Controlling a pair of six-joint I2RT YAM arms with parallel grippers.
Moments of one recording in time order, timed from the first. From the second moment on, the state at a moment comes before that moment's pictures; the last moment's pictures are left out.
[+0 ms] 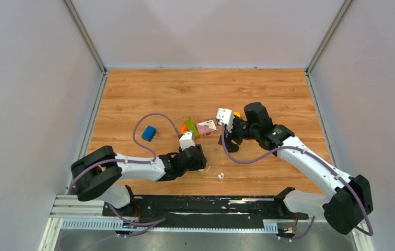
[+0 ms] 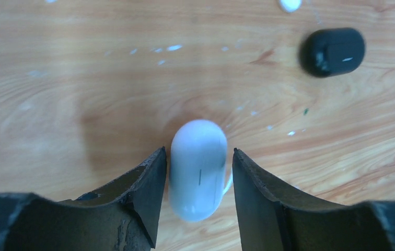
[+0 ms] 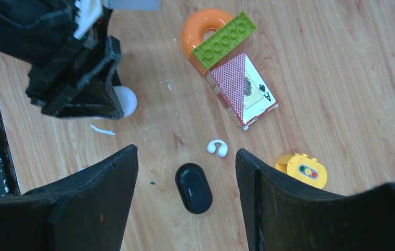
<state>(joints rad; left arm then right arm) -1.09 1.42 0.52 0.12 -0.43 -1.01 0.60 1.17 0.91 -0.38 -0.47 -0.56</state>
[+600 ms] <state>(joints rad) -1.13 0.98 0.58 -0.16 -0.60 -0.94 0.59 1.39 0.92 -0.39 -0.58 -0.32</state>
